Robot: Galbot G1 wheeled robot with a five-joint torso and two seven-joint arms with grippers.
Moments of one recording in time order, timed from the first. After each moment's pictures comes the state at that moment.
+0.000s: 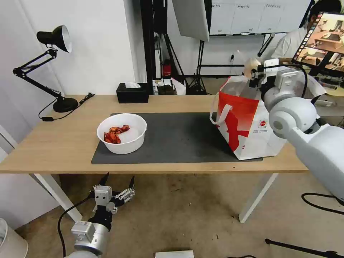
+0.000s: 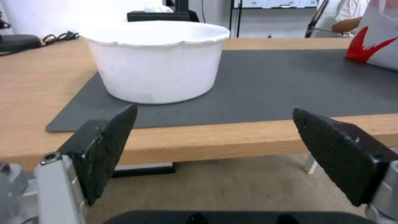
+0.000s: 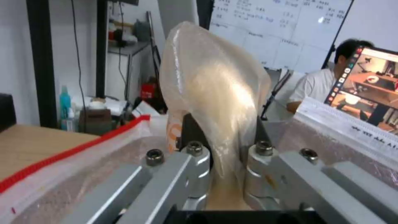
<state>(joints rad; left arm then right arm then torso) 1.75 -1.23 -0.49 -2.24 -0.24 0.01 -0.11 -0.32 0.66 -0.09 1.81 0.94 -0.46 0.56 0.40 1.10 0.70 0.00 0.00</state>
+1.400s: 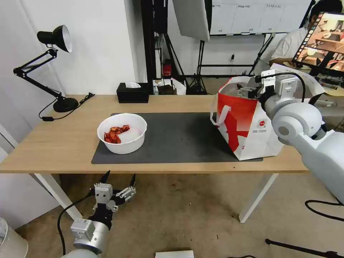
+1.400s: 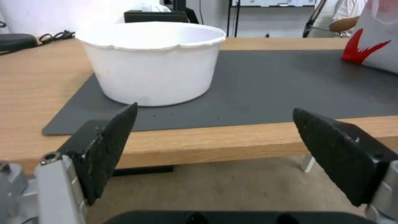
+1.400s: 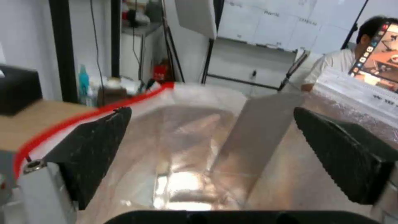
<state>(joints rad) 1.75 -1.23 -0.49 -2.26 -0.25 0.05 -0.10 -0.39 0.64 -0.04 1.90 1.02 -0.51 0.57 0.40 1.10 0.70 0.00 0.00</state>
